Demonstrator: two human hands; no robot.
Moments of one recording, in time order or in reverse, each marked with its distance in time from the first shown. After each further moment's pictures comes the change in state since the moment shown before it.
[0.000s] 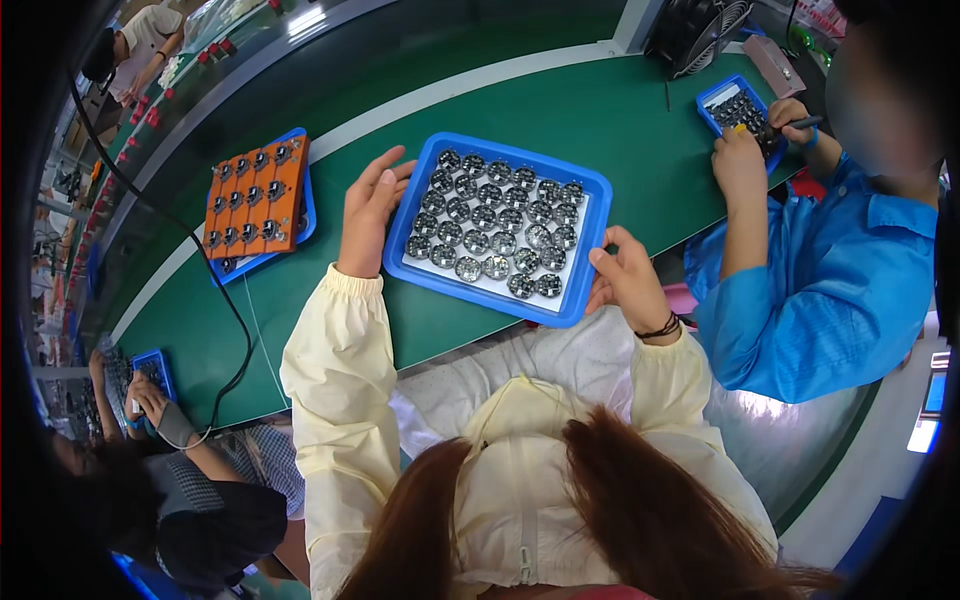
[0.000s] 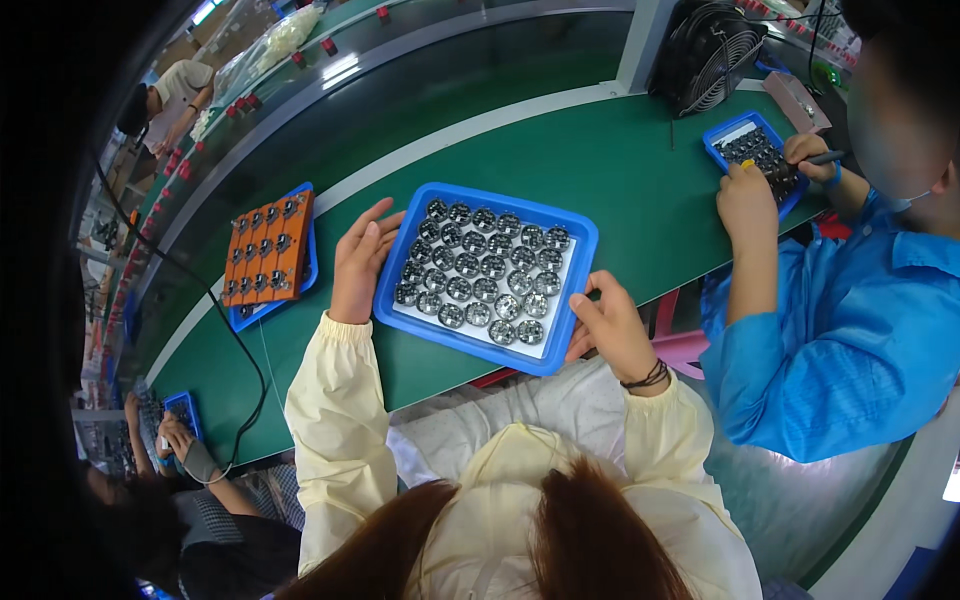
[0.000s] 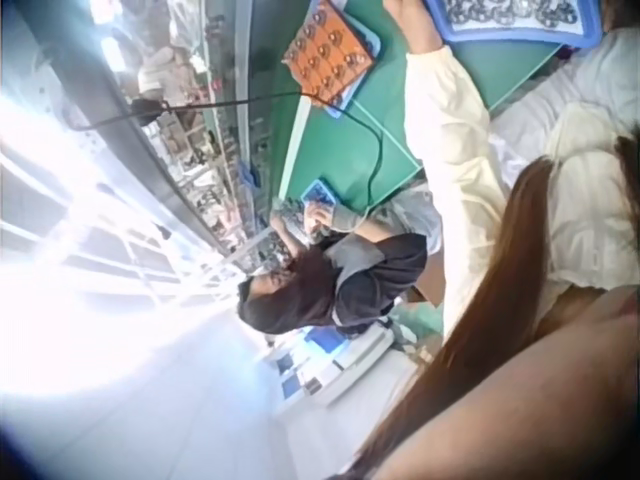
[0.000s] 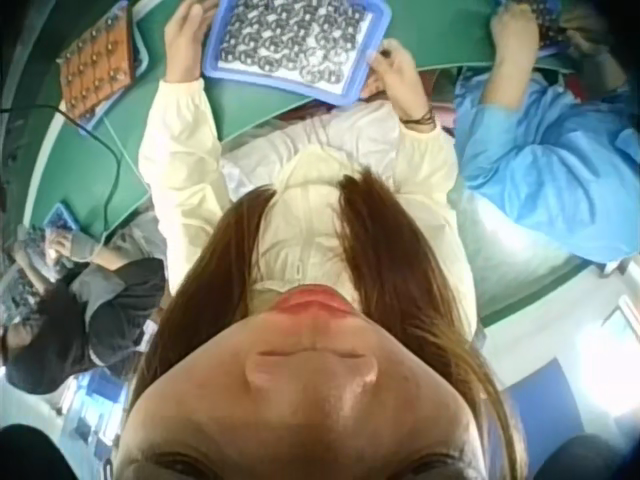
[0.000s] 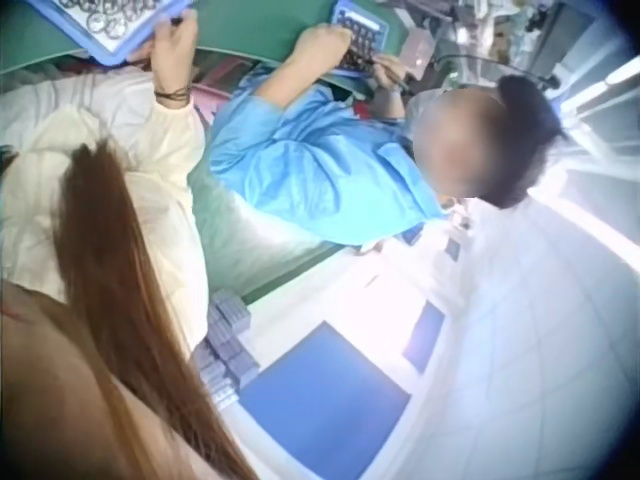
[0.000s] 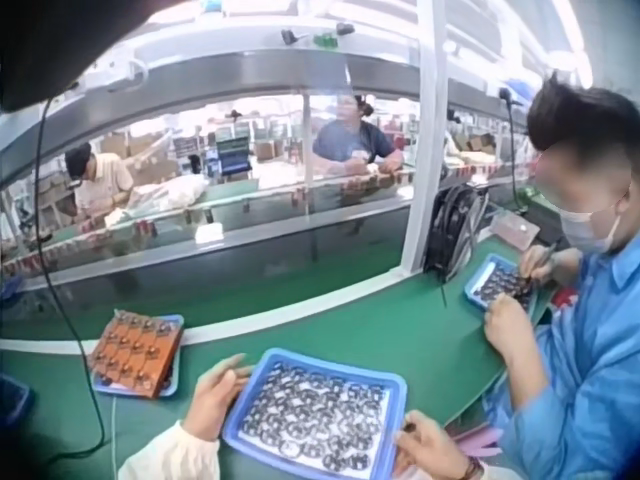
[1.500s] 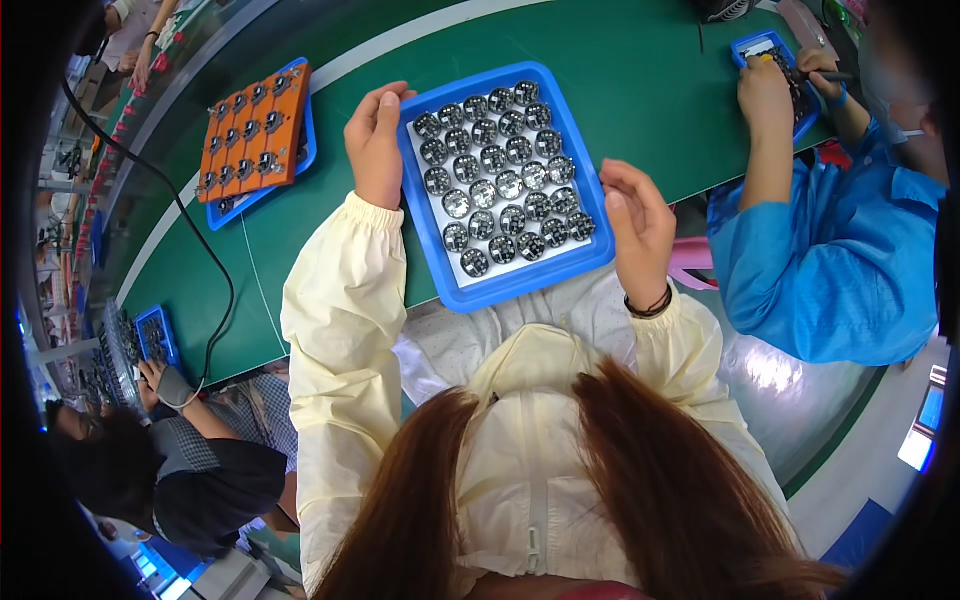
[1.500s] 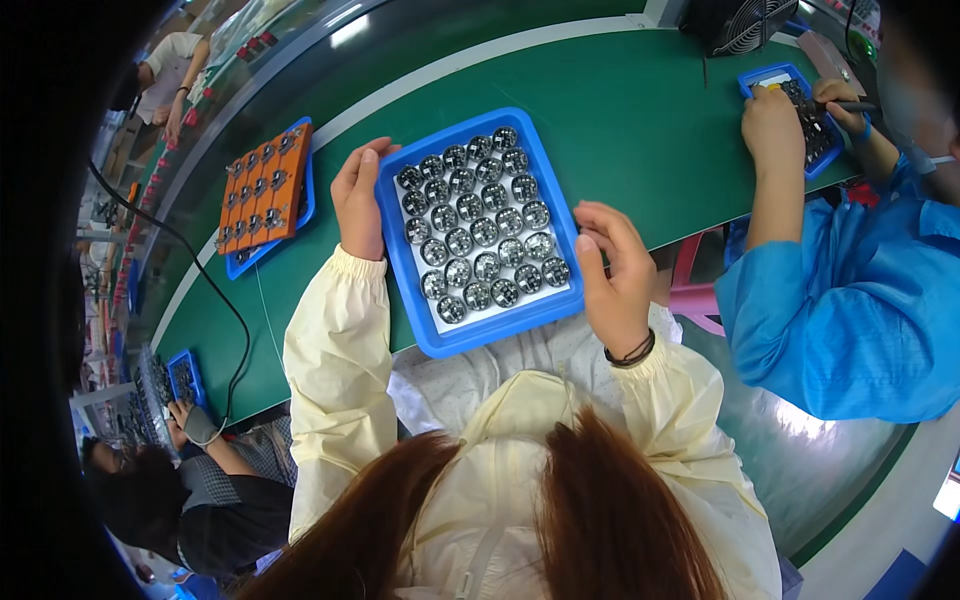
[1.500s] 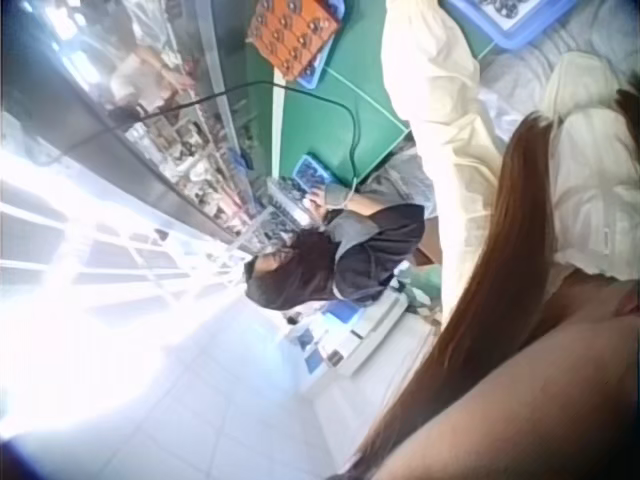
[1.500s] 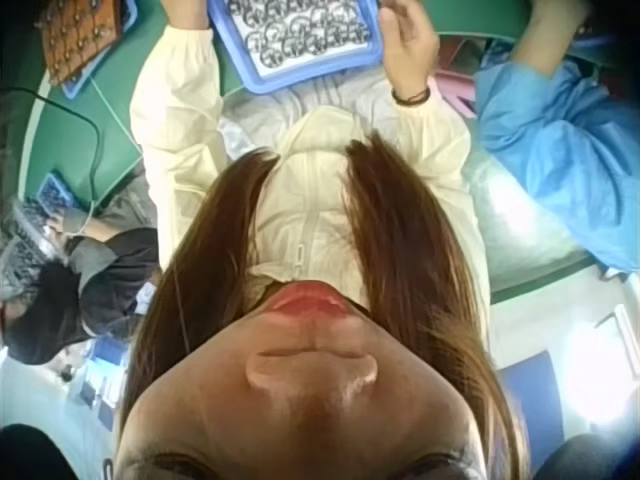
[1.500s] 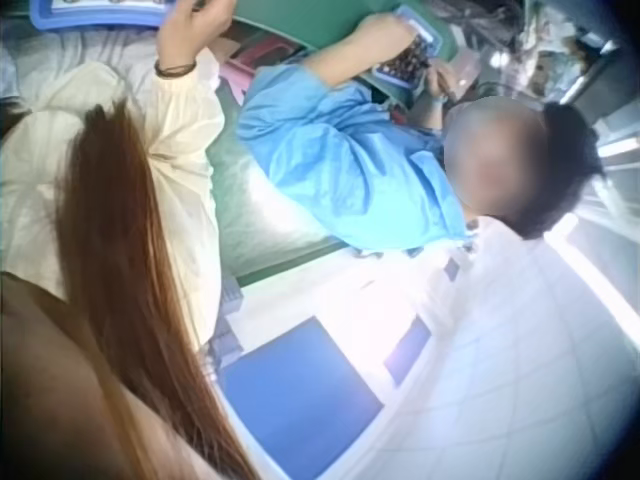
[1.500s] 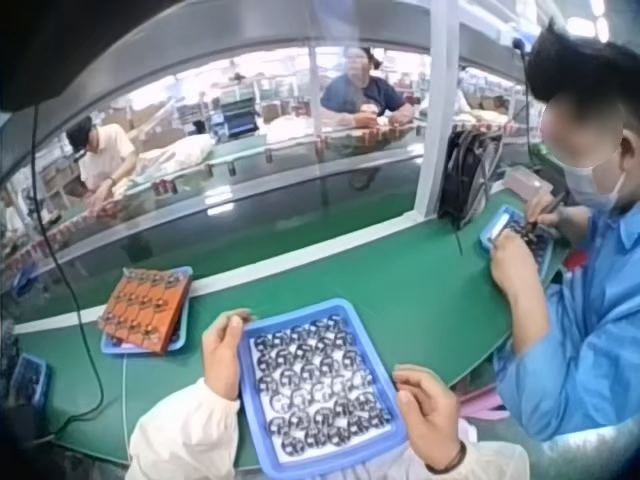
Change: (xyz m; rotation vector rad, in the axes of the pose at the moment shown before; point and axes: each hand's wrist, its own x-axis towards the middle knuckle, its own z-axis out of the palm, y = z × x) left_hand -0.013 -0.030 0.005 0.198 0.256 0.247; right_hand -0.019 0.042 0.029 -0.170 0.258 -0.643
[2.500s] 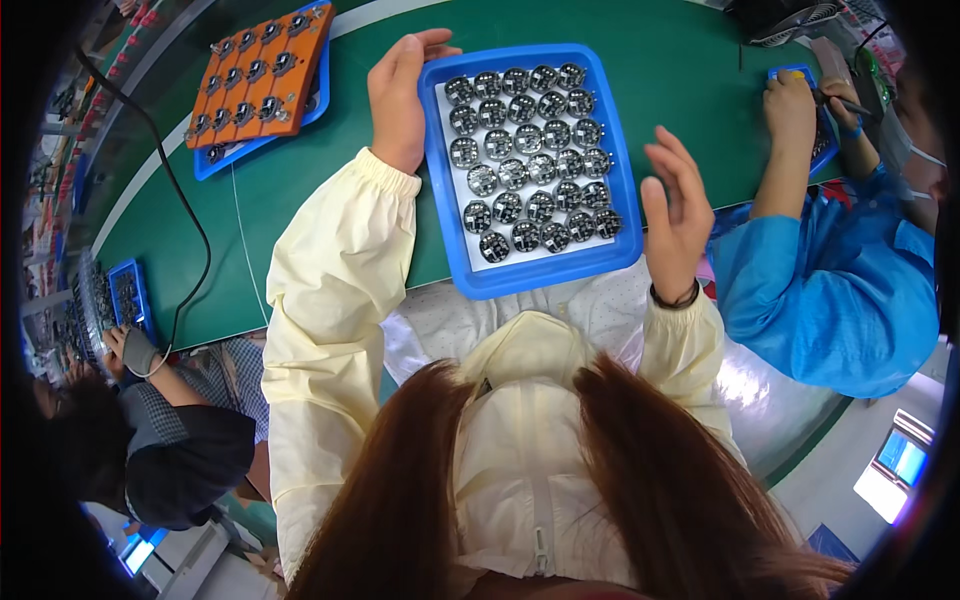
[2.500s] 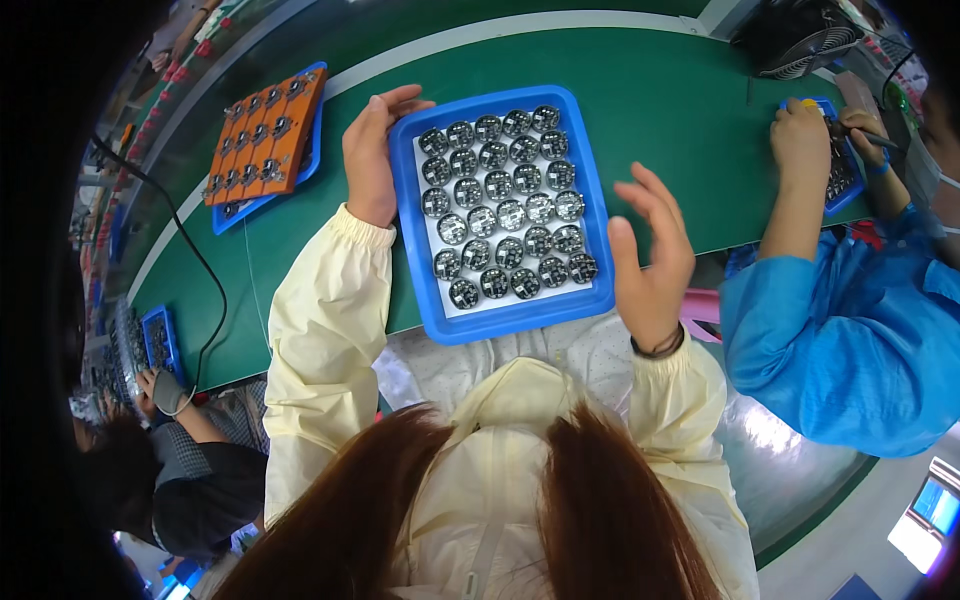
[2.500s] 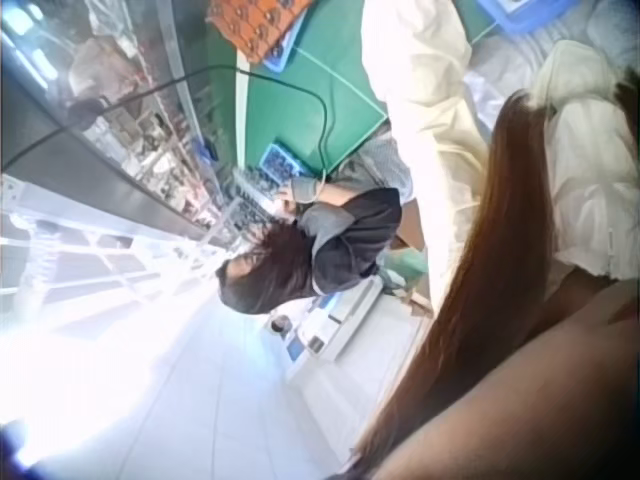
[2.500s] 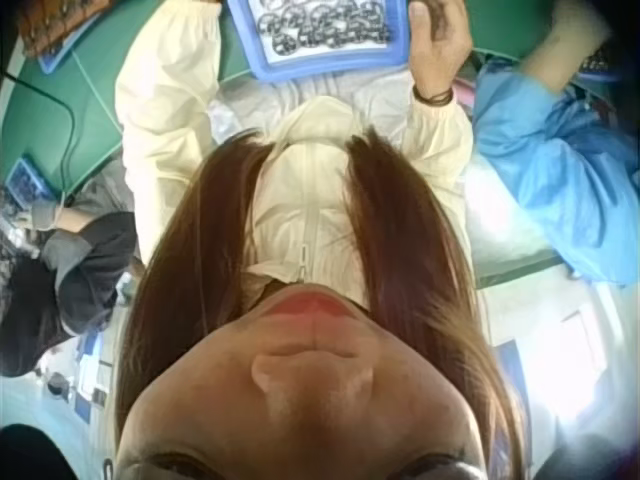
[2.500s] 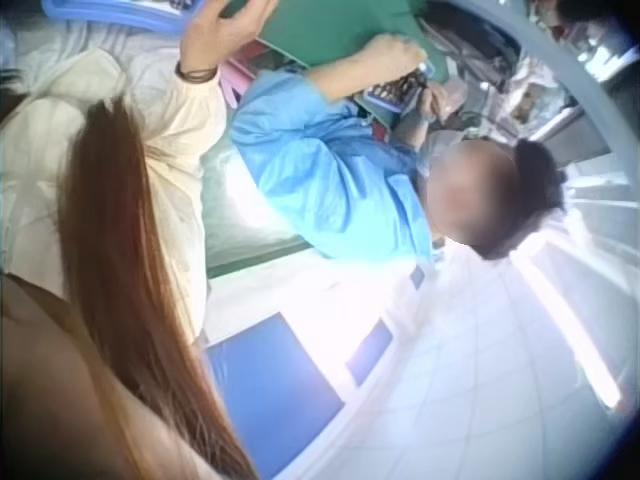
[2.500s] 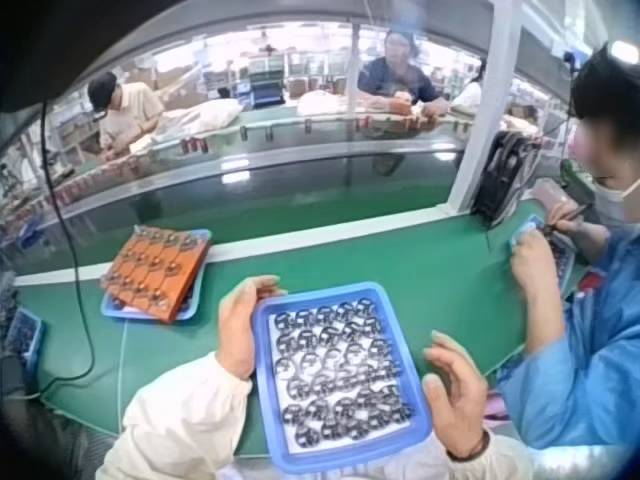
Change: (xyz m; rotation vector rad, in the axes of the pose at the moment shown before) left_hand 0.002 0.001 0.004 -0.230 -0.050 -0.012; right_hand 0.018 -0.010 0.002 -0.390 -0.030 -0.255
